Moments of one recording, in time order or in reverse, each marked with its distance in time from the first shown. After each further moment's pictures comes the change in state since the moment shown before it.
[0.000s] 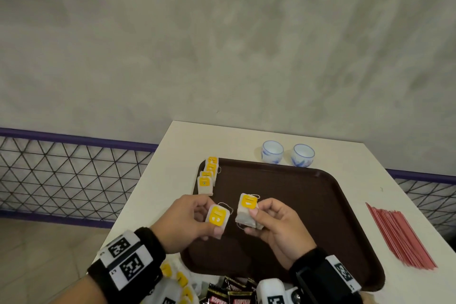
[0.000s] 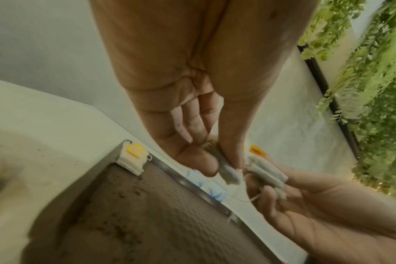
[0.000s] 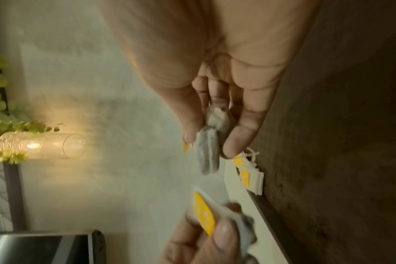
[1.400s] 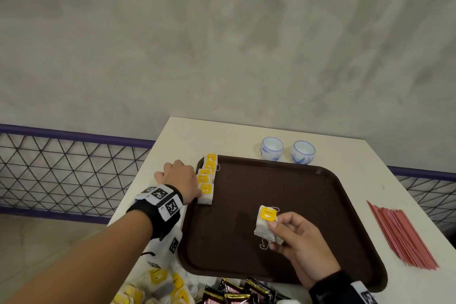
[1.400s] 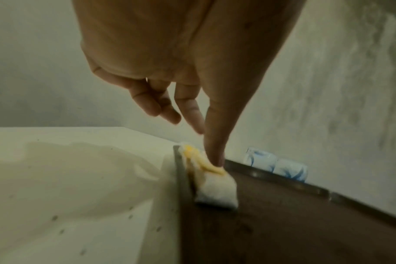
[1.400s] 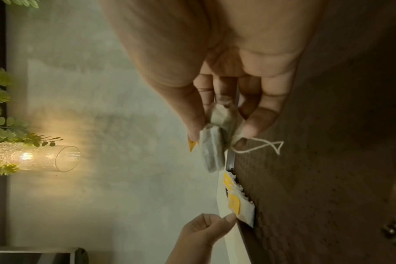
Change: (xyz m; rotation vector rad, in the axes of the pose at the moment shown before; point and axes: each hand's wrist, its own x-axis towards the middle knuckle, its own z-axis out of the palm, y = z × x) left_hand 0.087 -0.006 -0.022 0.995 0.295 -0.368; right_hand -0.013 0.010 -0.037 -0.099 0.127 0.032
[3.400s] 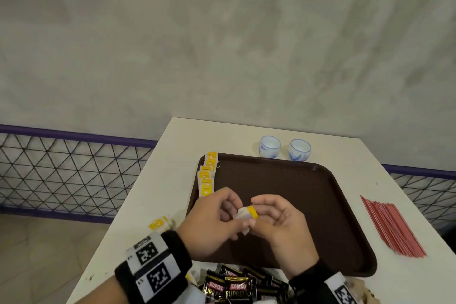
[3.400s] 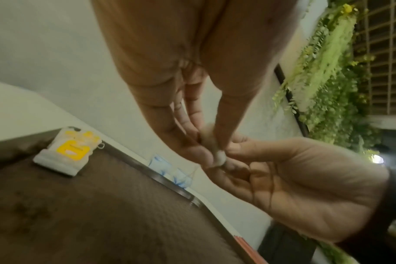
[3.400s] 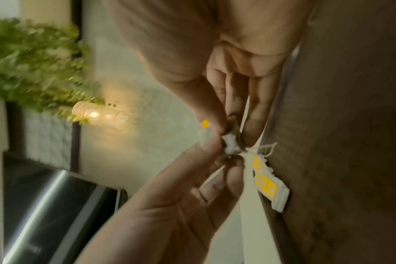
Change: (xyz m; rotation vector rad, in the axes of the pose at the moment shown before) left_hand -0.130 0.027 -0.010 -1.024 -0.244 0.409; right_hand -0.029 -0.012 0.033 -0.123 -0.058 -0.283
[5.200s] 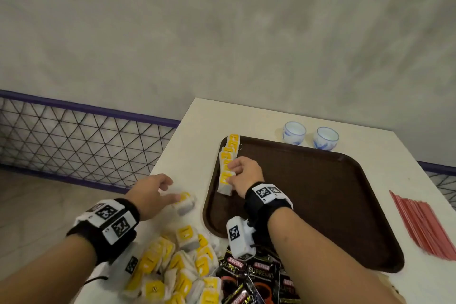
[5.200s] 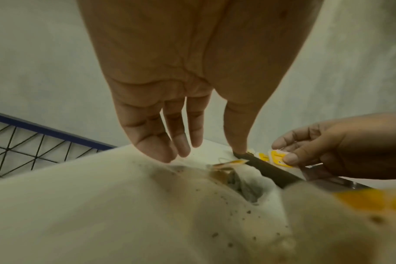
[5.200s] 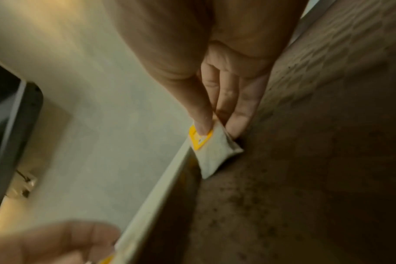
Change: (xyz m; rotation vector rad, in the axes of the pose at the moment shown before) left_hand -0.020 -0.104 -0.120 0.621 0.265 -0.420; right_hand 0.114 0.054 0.089 -0.537 -0.054 0.100
